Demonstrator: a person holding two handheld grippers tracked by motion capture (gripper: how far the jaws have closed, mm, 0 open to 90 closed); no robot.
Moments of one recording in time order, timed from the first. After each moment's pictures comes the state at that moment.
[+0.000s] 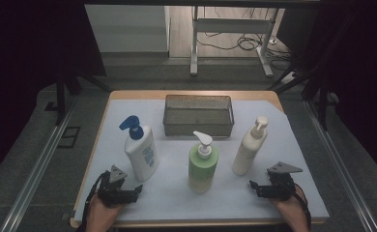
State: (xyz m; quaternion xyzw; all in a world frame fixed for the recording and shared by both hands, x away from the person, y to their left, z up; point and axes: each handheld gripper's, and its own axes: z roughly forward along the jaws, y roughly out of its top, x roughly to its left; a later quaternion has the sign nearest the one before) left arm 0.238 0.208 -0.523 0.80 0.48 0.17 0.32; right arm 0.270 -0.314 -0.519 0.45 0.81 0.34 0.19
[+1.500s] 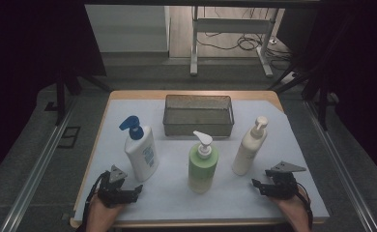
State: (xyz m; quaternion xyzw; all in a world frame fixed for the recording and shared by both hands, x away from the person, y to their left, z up) left arm 0.238 0.208 -0.523 0.80 0.48 0.17 0.32; right arm 0.269 -0.319 -0.511 0.45 0.80 0.35 0.17
